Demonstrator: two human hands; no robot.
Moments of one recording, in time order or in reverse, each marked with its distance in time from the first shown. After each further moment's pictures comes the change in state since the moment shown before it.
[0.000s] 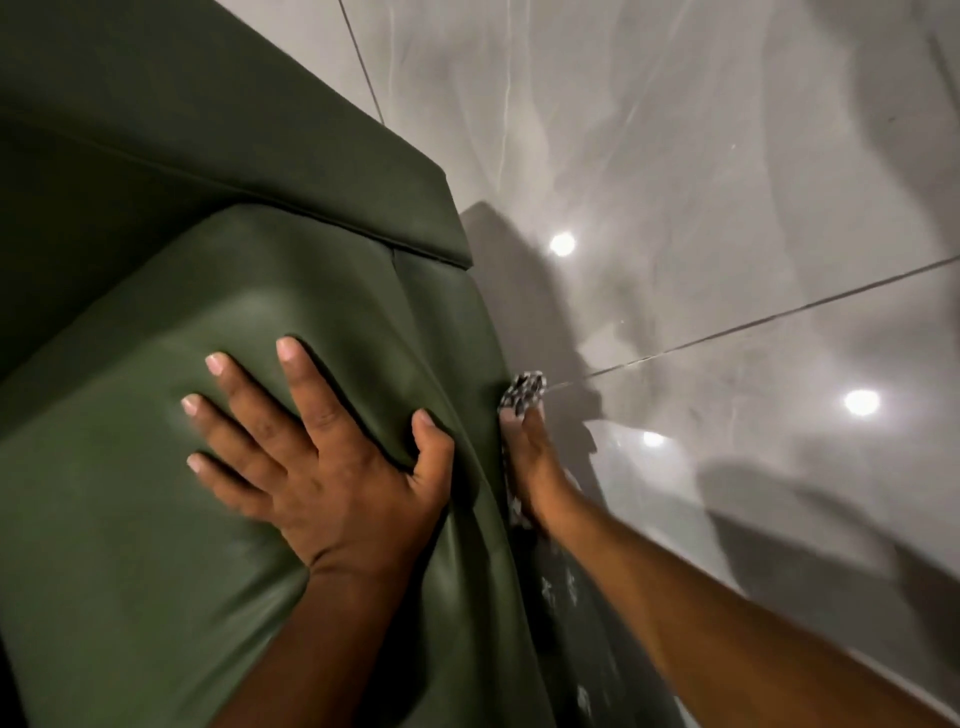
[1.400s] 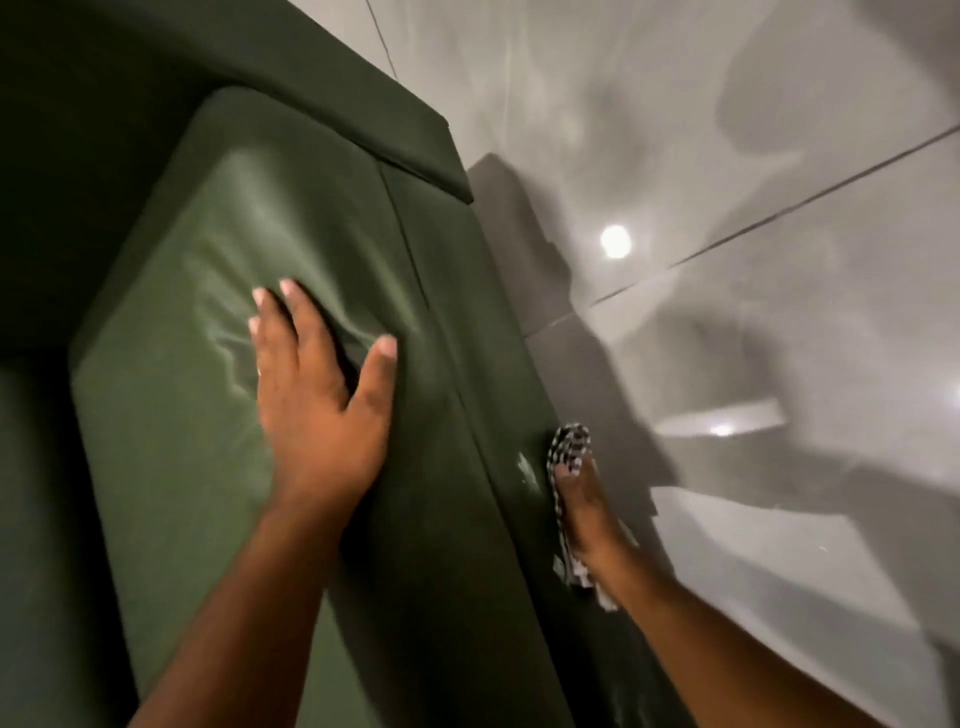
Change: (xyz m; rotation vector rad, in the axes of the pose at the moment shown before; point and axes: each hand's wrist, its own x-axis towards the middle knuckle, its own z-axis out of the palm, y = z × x) left_hand -0.060 -0.017 -0.050 -0.295 -0.273 0.044; right_hand -0.082 0.163 -0.050 0.014 -0.047 0.096
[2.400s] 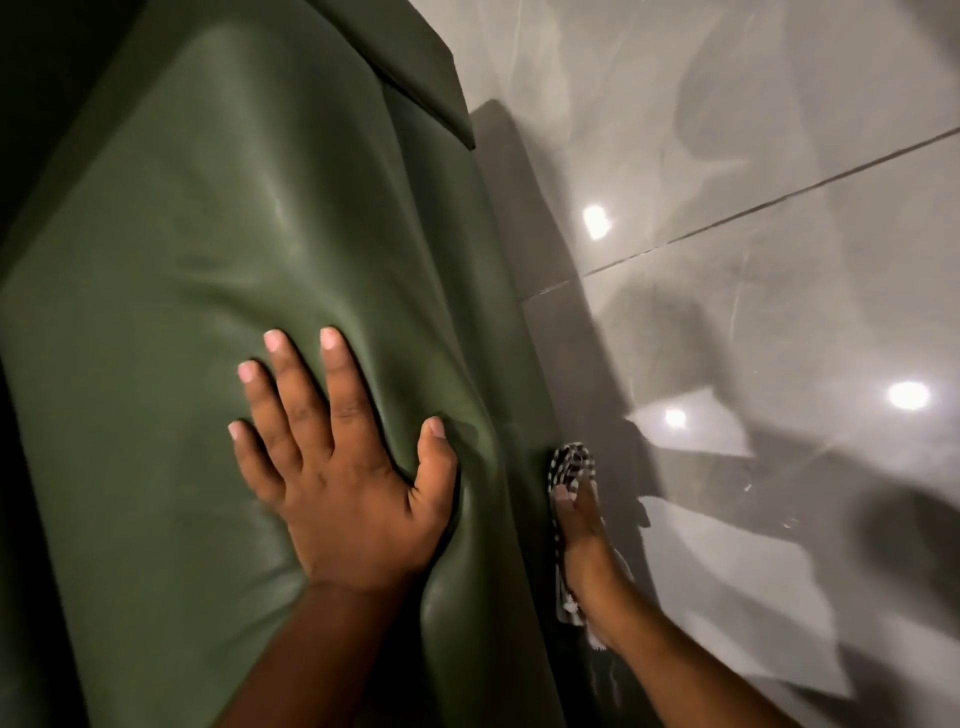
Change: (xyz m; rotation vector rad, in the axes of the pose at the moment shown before) left_hand -0.084 -0.026 0.037 0.233 0.201 0.030; right_hand -0.060 0.018 0.004 0.049 0.055 0.036
